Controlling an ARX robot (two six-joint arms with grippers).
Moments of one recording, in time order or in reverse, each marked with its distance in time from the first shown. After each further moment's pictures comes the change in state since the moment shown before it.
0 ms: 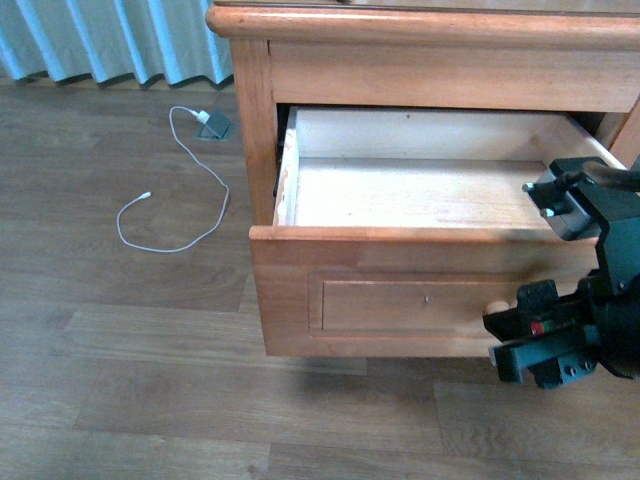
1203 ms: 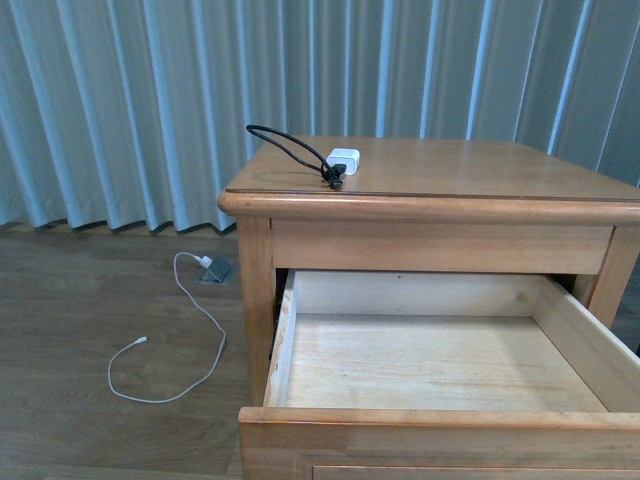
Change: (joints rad) left arm 0.000 0.000 0.000 0.000 0.000 0.000; right arm -0.374 -1.131 -0.389 0.031 0.052 0.053
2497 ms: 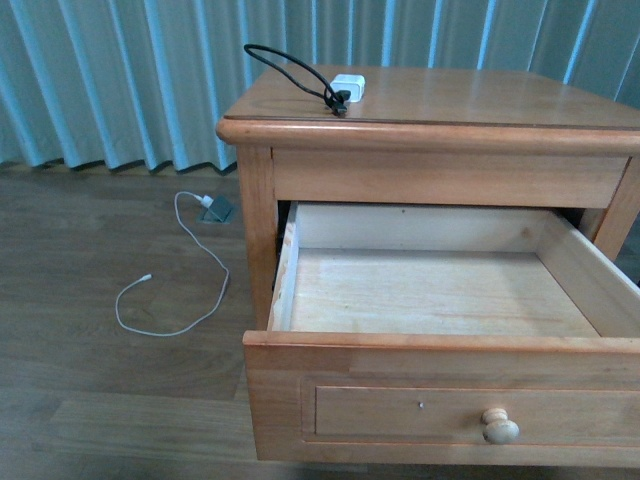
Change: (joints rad) left arm -0.230 0.988 0.498 0.334 -0.472 -0.154; right arm 0.156 -0.193 -0.100 -0.086 0.166 -0.023
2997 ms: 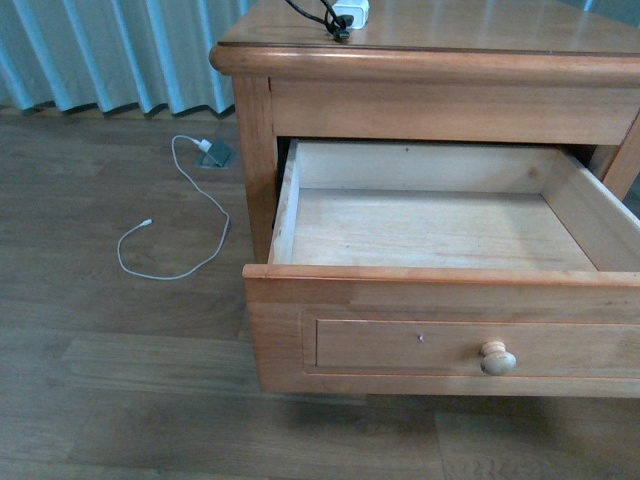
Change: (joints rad) left arm -0.188 0.819 0.882 -0.100 0.058 -0.041; right arm 0.000 0.000 0.000 0.000 0.000 0.000
